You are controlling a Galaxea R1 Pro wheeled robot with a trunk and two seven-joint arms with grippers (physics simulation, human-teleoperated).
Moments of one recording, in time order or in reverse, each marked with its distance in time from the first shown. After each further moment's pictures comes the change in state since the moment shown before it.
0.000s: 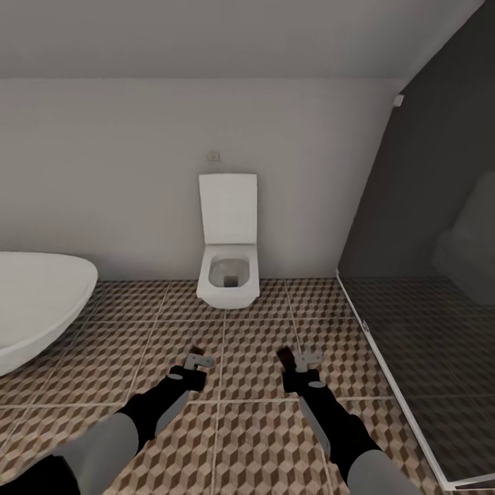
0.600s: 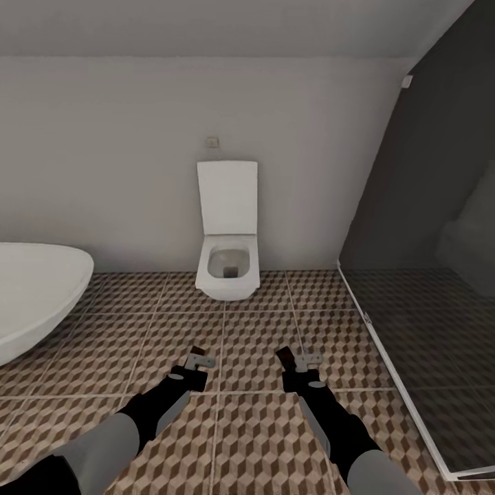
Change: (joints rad) left arm 0.000 -0.004 -0.002 0.000 0.000 0.000 0.000; right arm 0.000 0.001 0.000 0.000 0.000 0.000 0.000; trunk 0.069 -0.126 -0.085
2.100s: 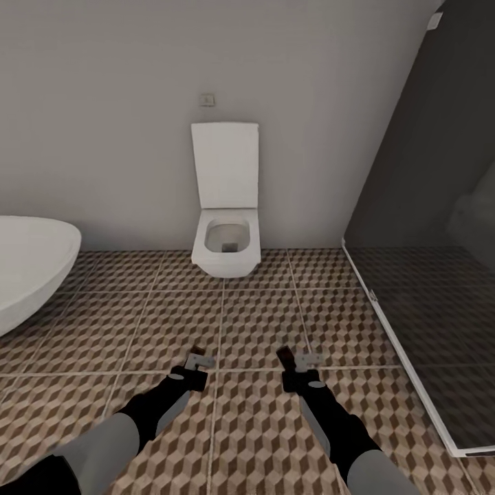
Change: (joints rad) left arm 0.000 0.000 -0.001 0.000 0.000 0.000 0.000; right arm 0.000 0.001 0.000 0.000 0.000 0.000 0.000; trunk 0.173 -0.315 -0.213
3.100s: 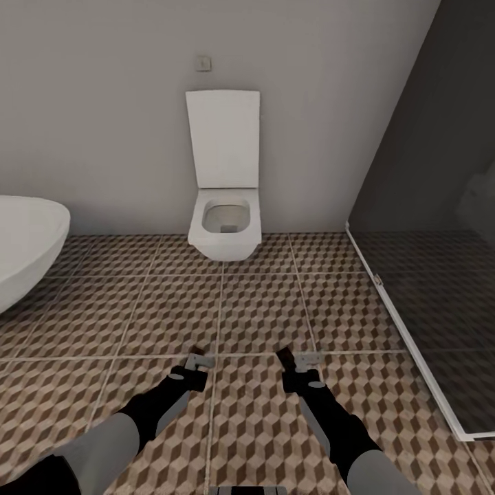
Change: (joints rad) left arm 0.000 0.000 0.000 0.000 0.000 0.000 0.000; right arm 0.000 0.000 0.001 0.001 0.000 0.000 0.000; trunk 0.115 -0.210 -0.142
